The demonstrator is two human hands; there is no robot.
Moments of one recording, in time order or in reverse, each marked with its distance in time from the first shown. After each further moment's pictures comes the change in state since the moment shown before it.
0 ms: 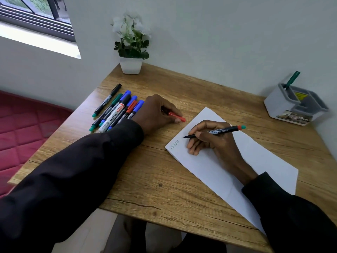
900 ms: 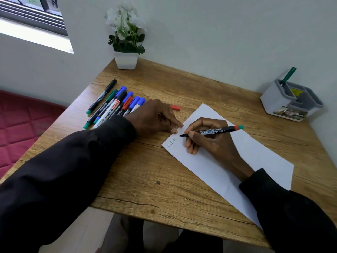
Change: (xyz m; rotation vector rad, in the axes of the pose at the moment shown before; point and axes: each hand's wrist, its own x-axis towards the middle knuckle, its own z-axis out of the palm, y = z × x) left_hand -0.011 0.007 -0.006 0.023 -0.296 0.067; right_hand -0.002 -0.002 0.005 -0.176 -0.010 -0.101
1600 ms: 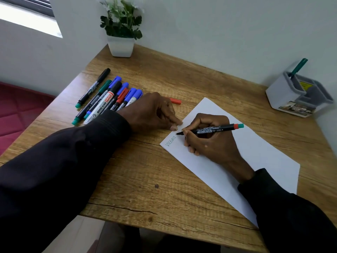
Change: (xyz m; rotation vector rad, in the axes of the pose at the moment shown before) left_hand 0.006 -0.008 -0.001 -0.033 -0.038 -0.018; right_hand 0.004 0.002 0.008 -0.169 0.068 -0.026
